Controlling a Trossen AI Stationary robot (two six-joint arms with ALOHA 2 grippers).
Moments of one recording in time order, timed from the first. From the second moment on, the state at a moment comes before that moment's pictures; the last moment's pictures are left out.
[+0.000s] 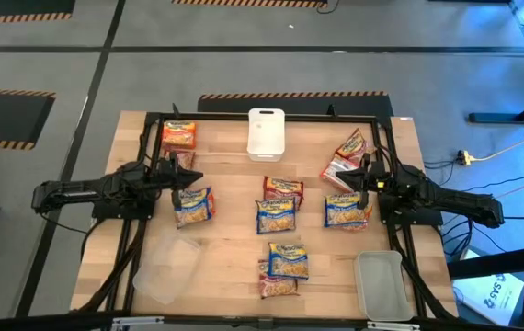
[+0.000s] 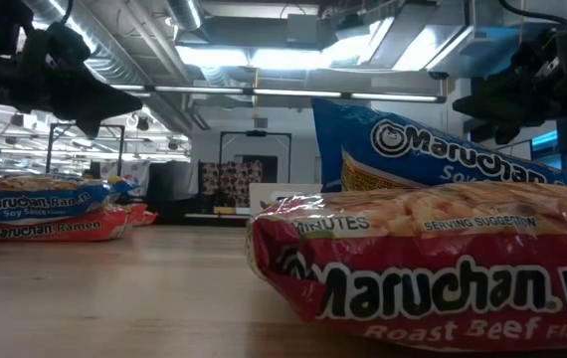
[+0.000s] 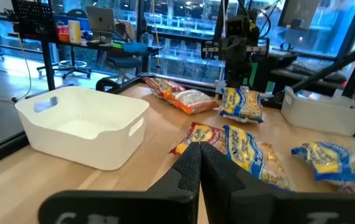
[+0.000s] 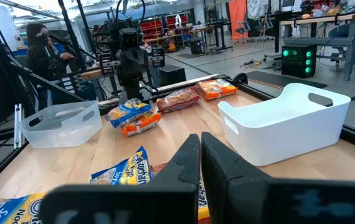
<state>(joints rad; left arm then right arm) 0.15 0.07 0.01 0.05 -0.09 -0.17 -0.19 0.03 0.01 0.02 0.00 0.18</state>
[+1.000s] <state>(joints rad) 0.15 0.32 0.09 0.41 -0.16 -0.15 -0.19 0.03 0.01 0.12 0.10 0.33</state>
